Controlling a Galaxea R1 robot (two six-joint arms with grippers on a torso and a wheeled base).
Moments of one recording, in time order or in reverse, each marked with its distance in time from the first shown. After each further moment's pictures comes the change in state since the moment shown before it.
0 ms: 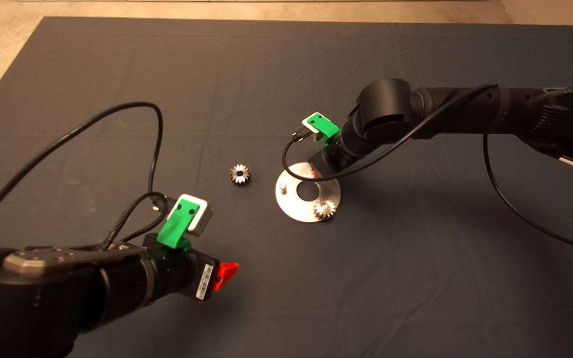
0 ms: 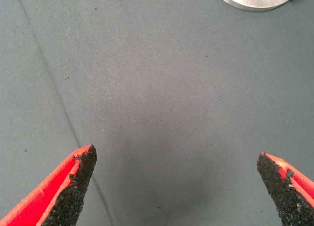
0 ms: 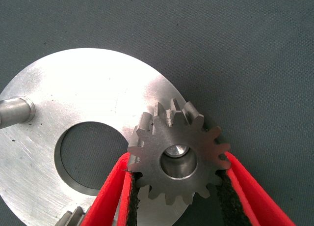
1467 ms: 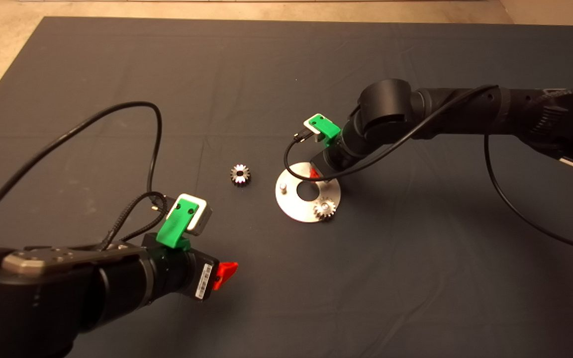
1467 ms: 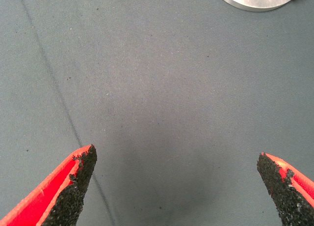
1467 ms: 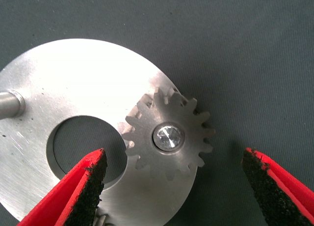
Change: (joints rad) left arm 0.000 -0.005 0.000 0.001 0.000 0.001; right arm -0.003 -0.006 -0.004 0.001 0.000 0.004
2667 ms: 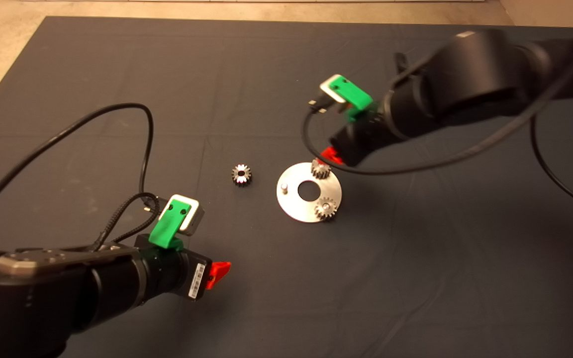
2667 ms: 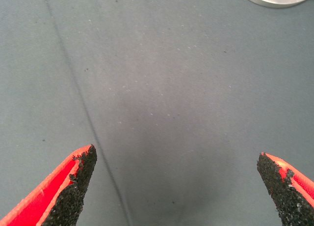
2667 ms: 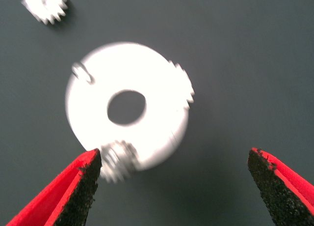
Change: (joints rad) left arm 0.008 -0.030 0.000 0.007 0.001 0.004; right arm 0.151 -0.274 0.418 0.005 0.032 0.161
